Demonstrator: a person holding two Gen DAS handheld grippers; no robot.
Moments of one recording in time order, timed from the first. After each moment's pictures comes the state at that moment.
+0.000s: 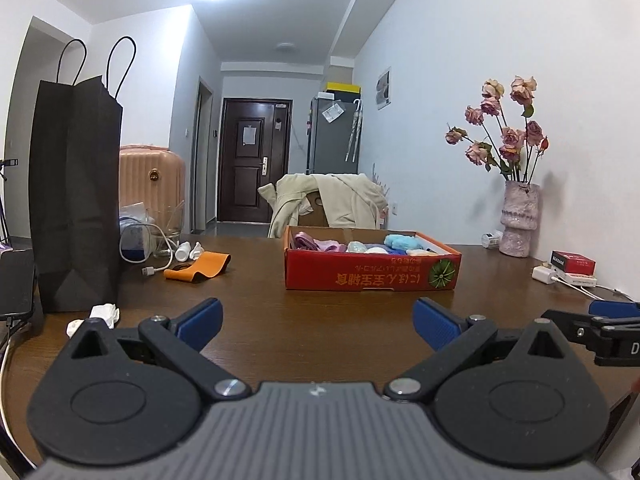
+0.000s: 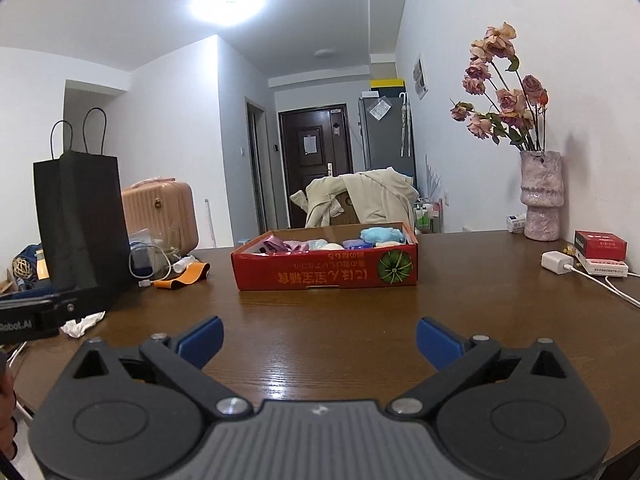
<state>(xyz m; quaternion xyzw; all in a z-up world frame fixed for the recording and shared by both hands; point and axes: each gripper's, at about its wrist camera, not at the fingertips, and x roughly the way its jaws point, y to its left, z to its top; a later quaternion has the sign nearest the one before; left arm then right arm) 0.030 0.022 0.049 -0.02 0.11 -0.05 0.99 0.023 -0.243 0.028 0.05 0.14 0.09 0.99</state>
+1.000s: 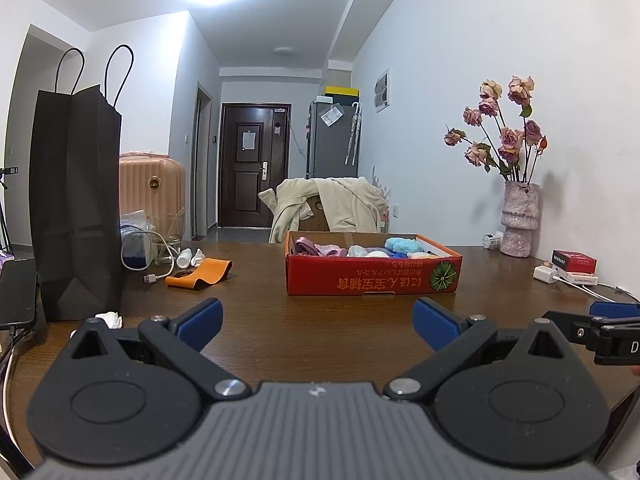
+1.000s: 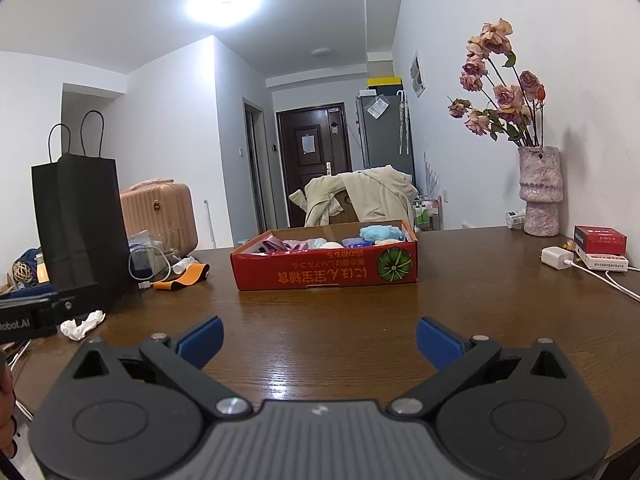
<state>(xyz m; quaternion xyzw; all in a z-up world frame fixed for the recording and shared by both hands) 0.028 0.022 0.052 -0.01 0.10 -0.05 0.99 0.024 -0.243 0.029 0.06 0.14 0.08 0.99</state>
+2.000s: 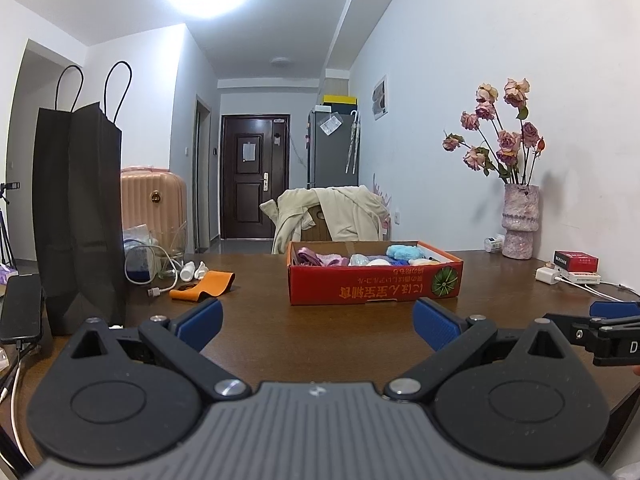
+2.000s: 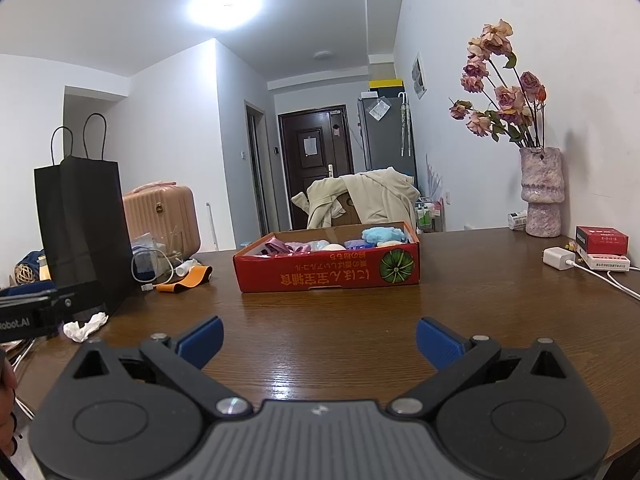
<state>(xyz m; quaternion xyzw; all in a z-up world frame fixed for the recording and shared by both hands) 0.025 0.022 0.054 0.00 0.08 -0.05 1.00 0.024 -0.242 0.027 0.06 0.13 0.09 0.99</state>
